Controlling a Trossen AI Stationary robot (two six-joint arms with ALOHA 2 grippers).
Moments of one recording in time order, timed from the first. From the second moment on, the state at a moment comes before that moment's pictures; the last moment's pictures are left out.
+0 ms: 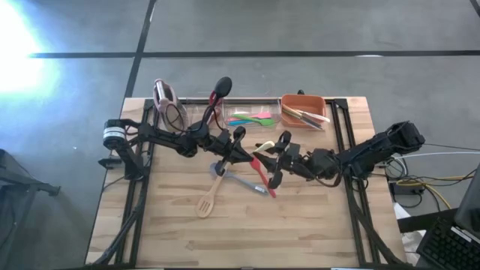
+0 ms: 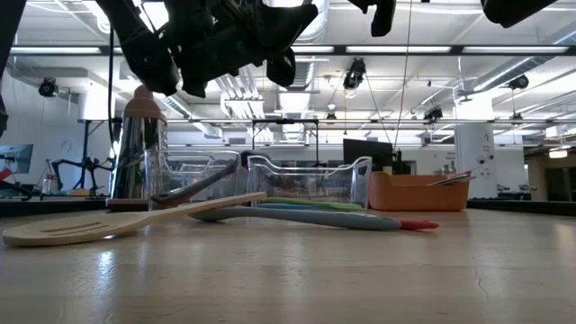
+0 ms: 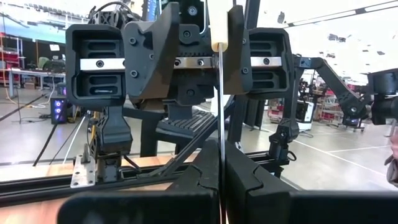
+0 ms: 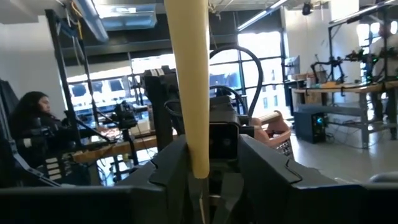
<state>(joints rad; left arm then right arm) 0.18 1.68 0.79 1.20 0.63 -0.24 0.25 1.44 0.71 1.03 0.54 0.04</state>
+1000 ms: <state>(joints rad) 0.18 1.68 0.79 1.17 0.66 -0.28 0.24 1.49 0.80 0.91 0.52 -0.05</state>
